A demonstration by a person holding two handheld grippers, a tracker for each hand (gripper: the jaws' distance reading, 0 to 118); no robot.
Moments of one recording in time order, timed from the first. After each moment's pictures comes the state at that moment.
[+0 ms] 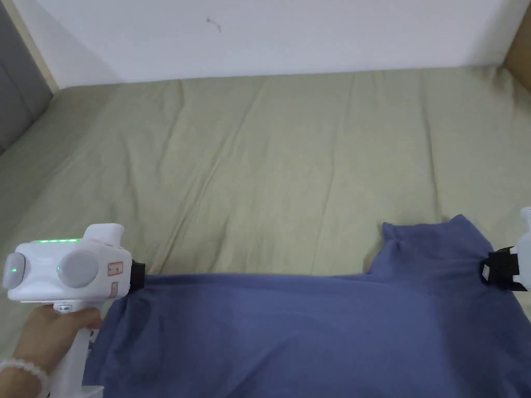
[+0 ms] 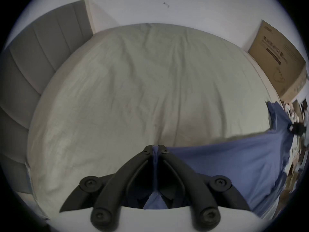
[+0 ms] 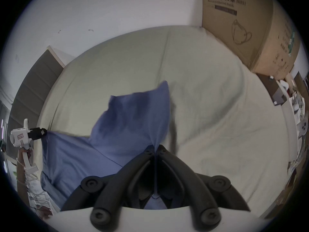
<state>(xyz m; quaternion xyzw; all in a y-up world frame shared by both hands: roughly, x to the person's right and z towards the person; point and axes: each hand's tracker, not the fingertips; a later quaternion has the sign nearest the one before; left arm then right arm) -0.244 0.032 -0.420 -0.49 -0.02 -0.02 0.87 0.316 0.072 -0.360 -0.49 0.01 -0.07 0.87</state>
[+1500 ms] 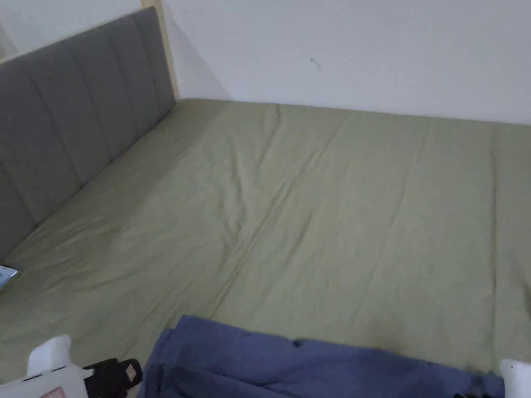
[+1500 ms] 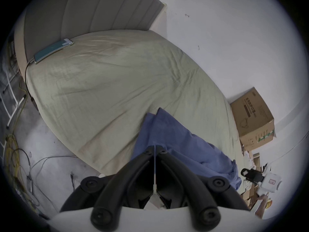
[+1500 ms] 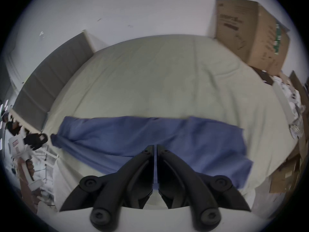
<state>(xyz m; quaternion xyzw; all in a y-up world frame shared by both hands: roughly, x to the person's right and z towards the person) -0.357 0.042 -0.059 -0.38 0.04 0.33 0.87 0.148 0.079 -0.116 -0.47 0.08 -0.05 0.88</state>
